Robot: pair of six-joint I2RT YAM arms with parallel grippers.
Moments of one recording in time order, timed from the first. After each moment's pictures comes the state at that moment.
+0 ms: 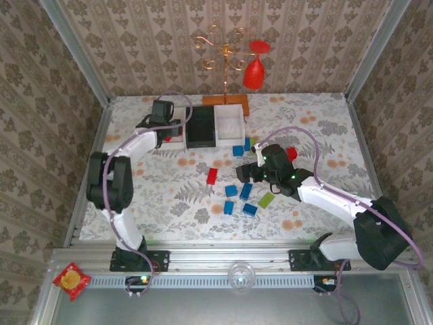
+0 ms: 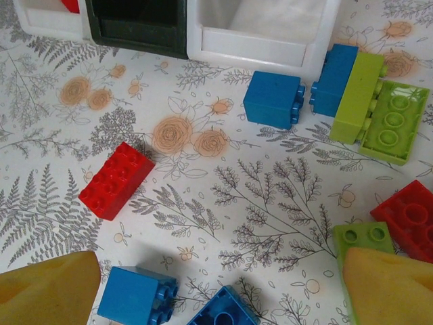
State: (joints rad) left arm -0.30 1.79 1.30 -0.27 -0.21 -0.13; right arm 0.57 1.32 0.73 -0.10 0.00 0.27
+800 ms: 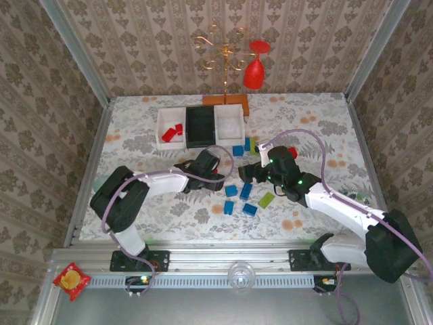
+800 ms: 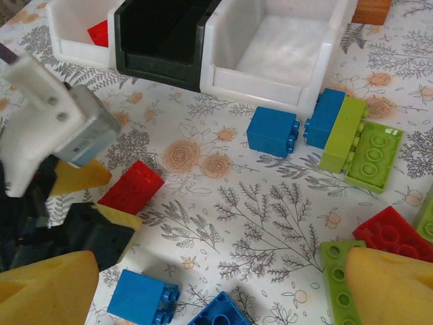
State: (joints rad) left arm -0.78 1.72 0.90 -0.19 -0.10 -0.31; right arm 0.57 1.20 0.69 -0.07 0.01 0.21
